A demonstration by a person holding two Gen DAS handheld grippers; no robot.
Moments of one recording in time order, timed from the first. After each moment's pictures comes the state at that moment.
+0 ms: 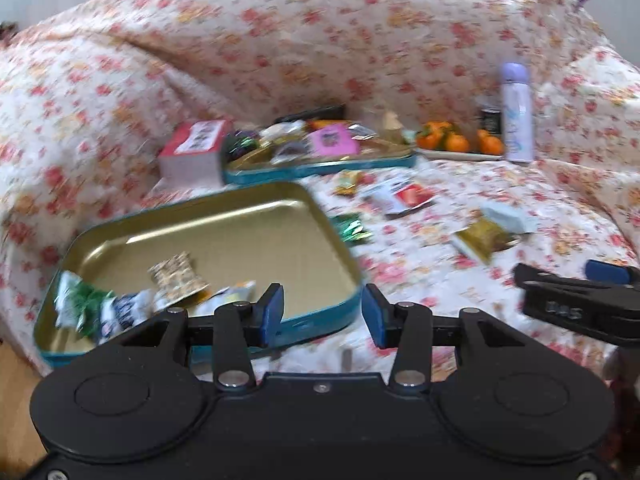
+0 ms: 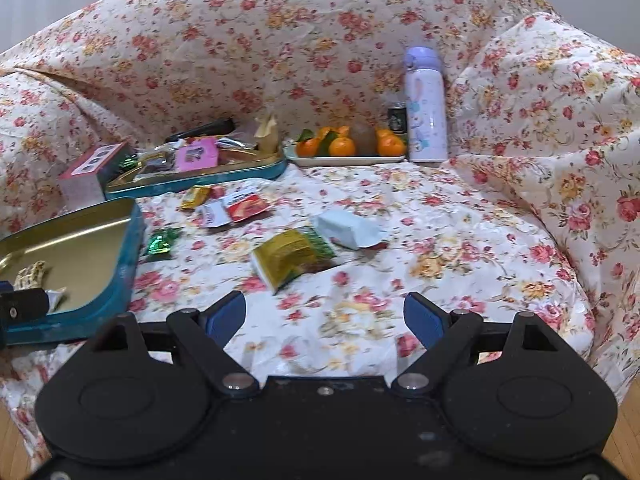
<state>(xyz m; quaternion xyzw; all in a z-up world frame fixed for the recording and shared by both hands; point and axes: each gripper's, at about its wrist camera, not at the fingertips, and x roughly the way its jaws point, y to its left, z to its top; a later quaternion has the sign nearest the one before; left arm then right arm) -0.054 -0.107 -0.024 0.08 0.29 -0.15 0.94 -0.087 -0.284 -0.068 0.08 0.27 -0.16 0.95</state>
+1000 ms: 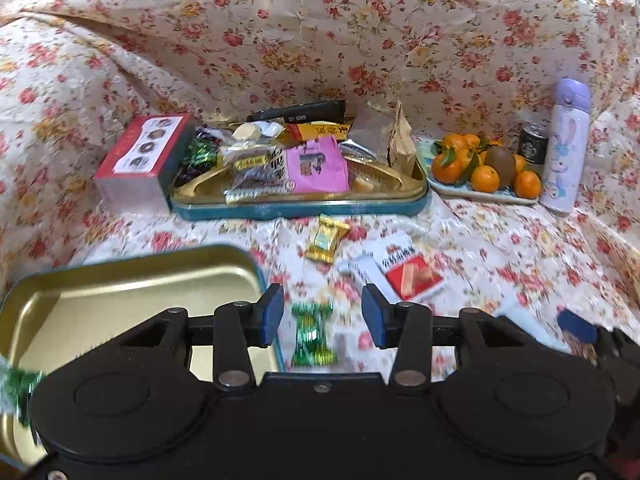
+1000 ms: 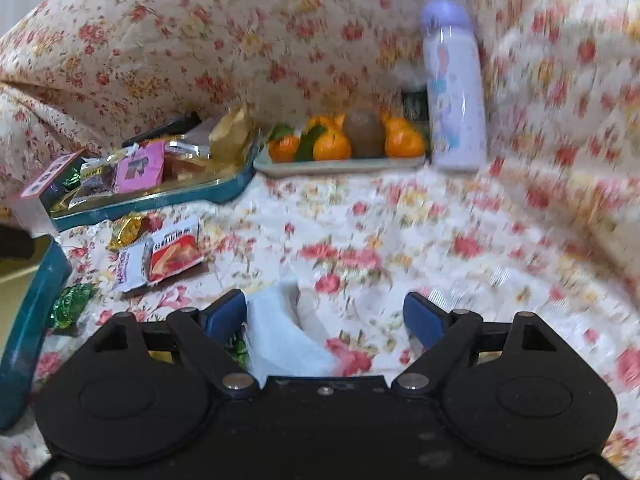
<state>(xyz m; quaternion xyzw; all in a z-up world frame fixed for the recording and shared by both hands) 0.089 -0.179 -0.004 0.04 0.37 -0.12 0.92 0.045 -0.380 -0.095 0.10 0.30 -0.11 0.94</state>
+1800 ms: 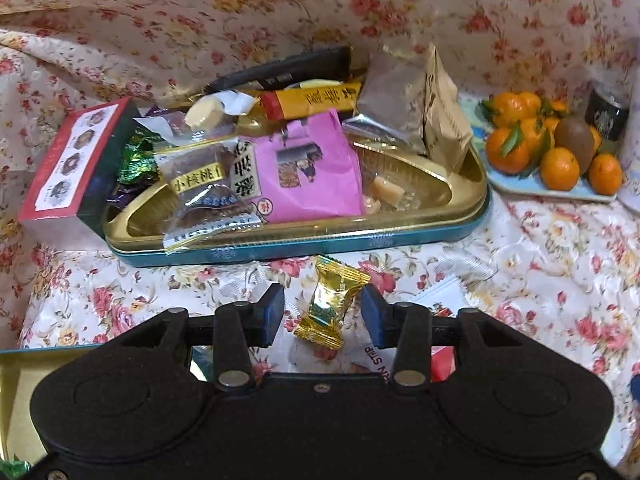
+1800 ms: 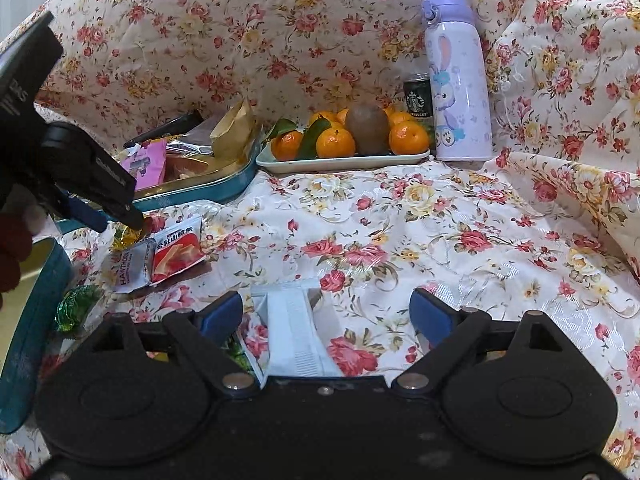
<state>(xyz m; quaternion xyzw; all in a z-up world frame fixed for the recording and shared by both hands) 0.210 -0.223 -0.047 0.10 0.46 -0.10 0.88 0.043 -0.376 -0.098 0.10 0.30 -0.11 0.94</state>
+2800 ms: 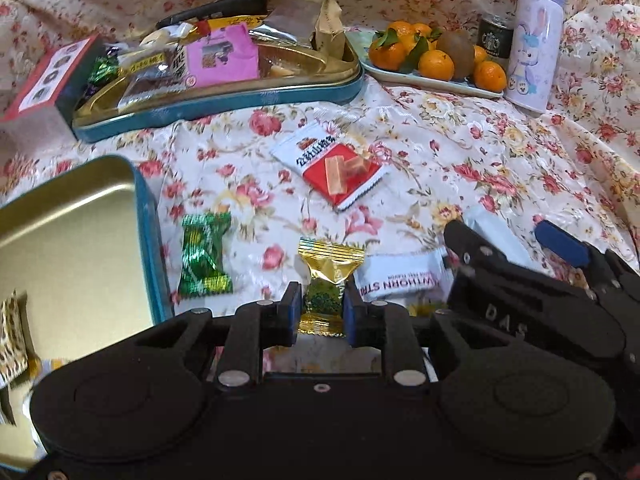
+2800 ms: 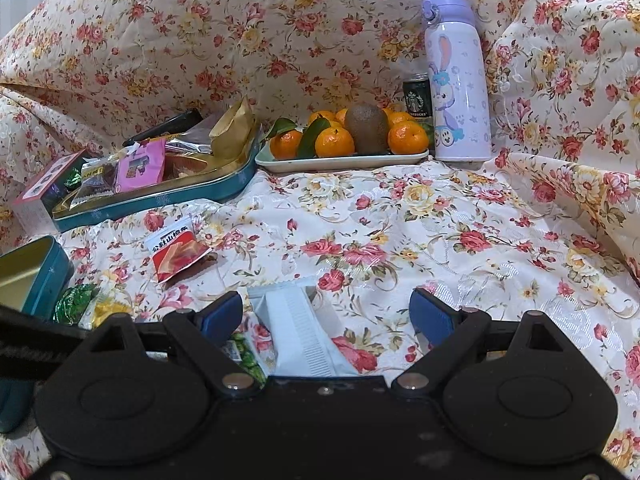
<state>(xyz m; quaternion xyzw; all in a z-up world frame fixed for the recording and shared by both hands) 0.088 -0.225 -0.055 0.07 0.49 -0.18 0.85 0.042 -0.378 -0.097 0.10 0.30 -0.11 0.94</state>
